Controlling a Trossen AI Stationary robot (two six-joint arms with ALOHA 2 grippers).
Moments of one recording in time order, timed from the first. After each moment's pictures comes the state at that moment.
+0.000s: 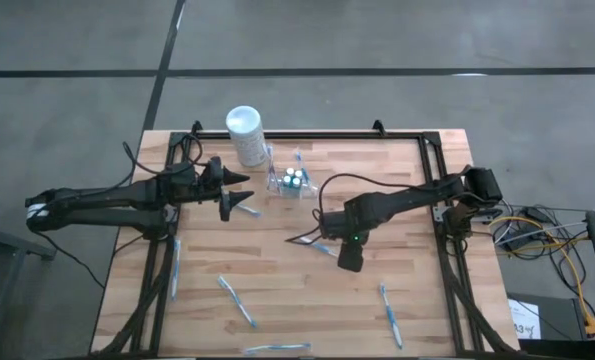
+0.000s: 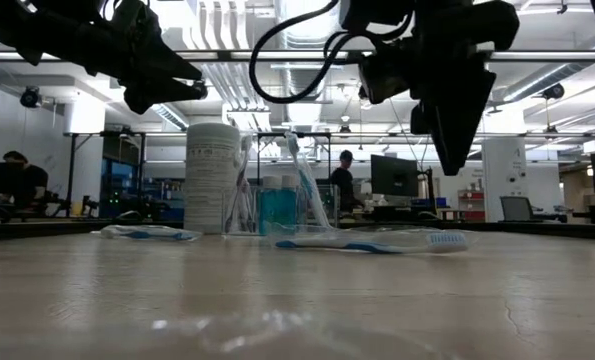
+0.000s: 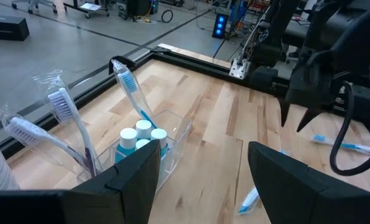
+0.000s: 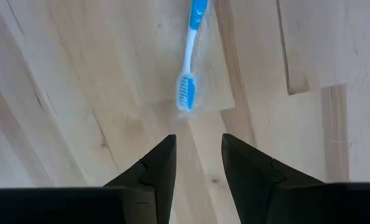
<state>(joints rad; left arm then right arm) 0.22 0.69 0.44 0.06 -0.04 -0.20 0.13 1.76 1.31 -1.03 -0.15 0.44</state>
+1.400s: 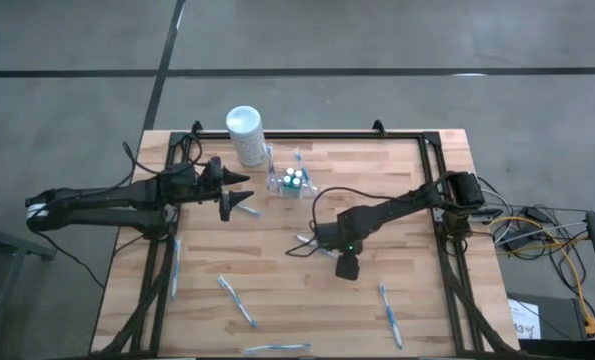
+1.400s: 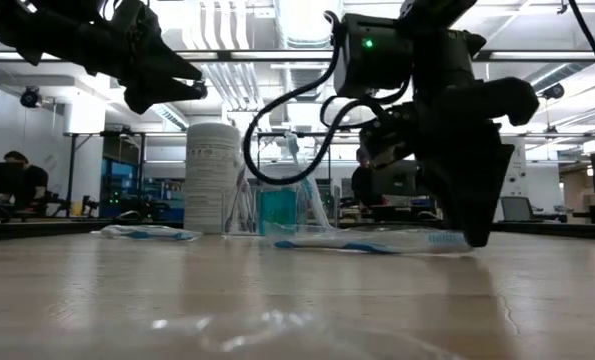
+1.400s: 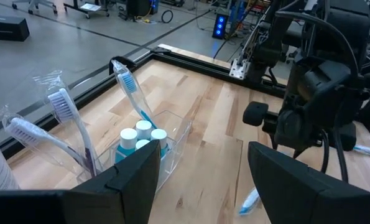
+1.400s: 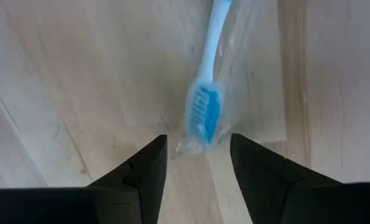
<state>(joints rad) 0.22 0.69 0.44 0.06 -0.04 -0.20 0.14 1.90 1.19 -0.81 -0.25 0.41</state>
